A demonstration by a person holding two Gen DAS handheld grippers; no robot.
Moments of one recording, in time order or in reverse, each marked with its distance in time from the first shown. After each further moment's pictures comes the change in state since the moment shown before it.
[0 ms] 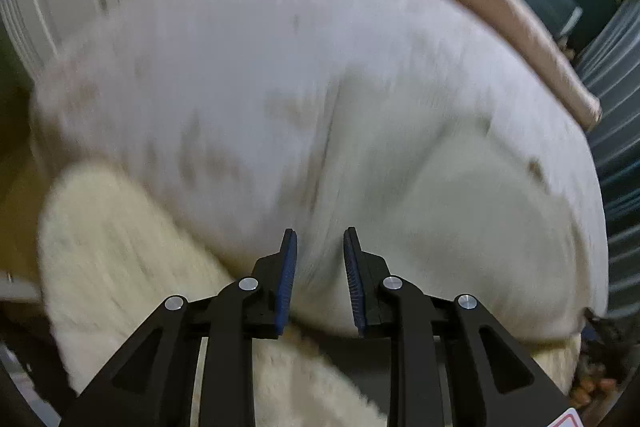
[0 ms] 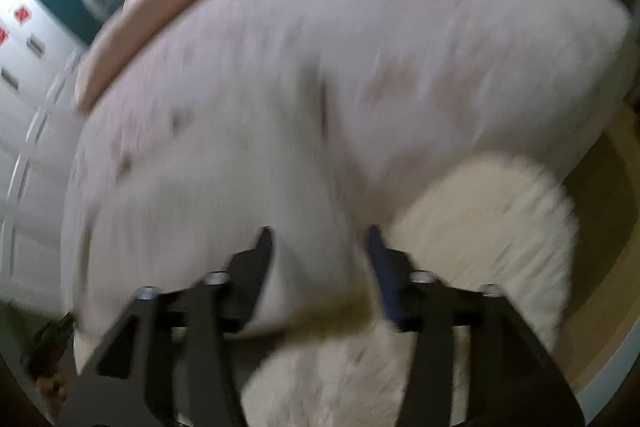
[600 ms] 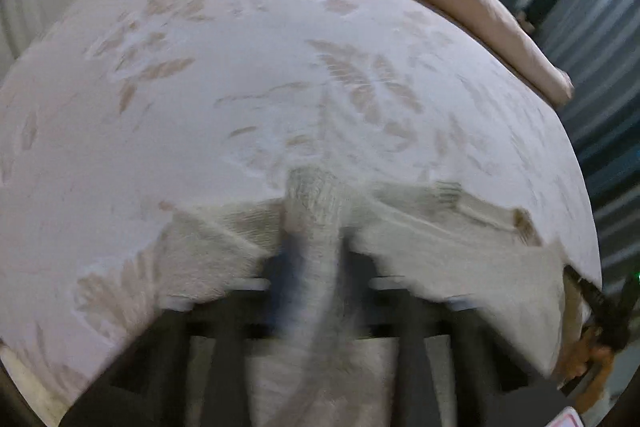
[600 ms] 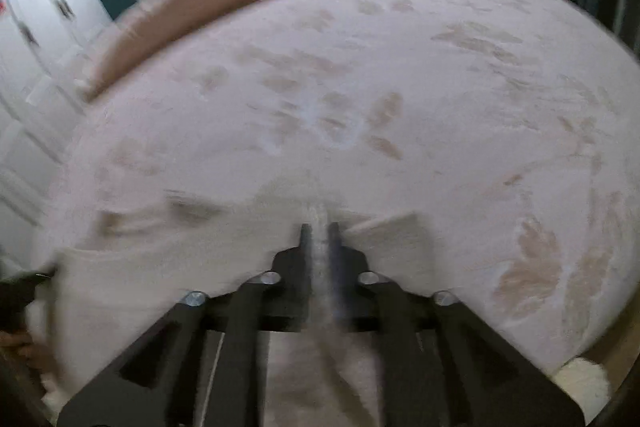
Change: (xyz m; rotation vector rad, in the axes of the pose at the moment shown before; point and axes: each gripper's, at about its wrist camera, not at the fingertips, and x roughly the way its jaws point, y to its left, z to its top) left arm 0.118 -0.087 0.094 0.163 0.059 -0.162; right arm 0.096 0.065 0.078 -0.176 -0.076 0.144
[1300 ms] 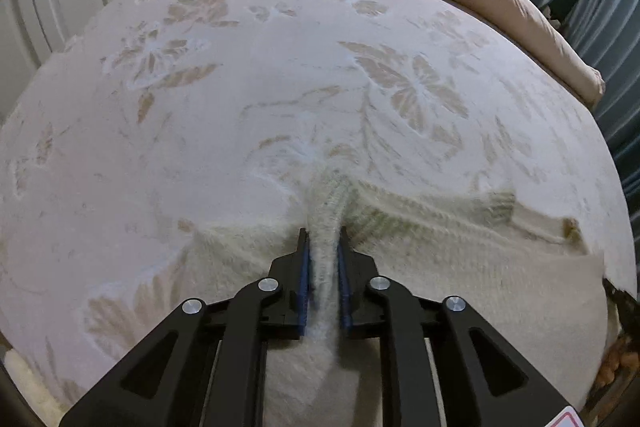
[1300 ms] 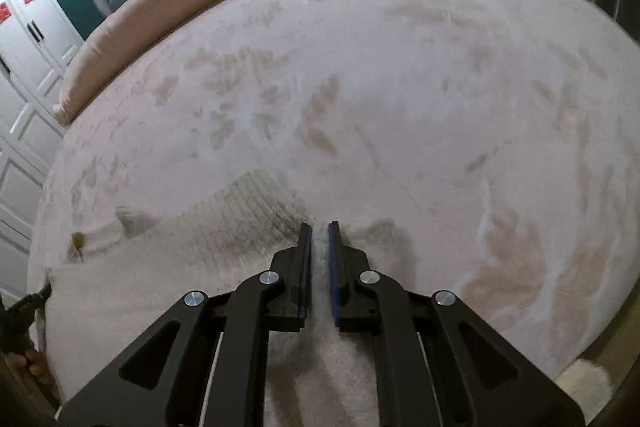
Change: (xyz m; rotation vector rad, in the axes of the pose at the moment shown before) left arm 0.039 0.002 0.001 -0.009 -0.030 0.172; right arm 0.028 -0.043 -0.003 0.082 0.038 -0.138
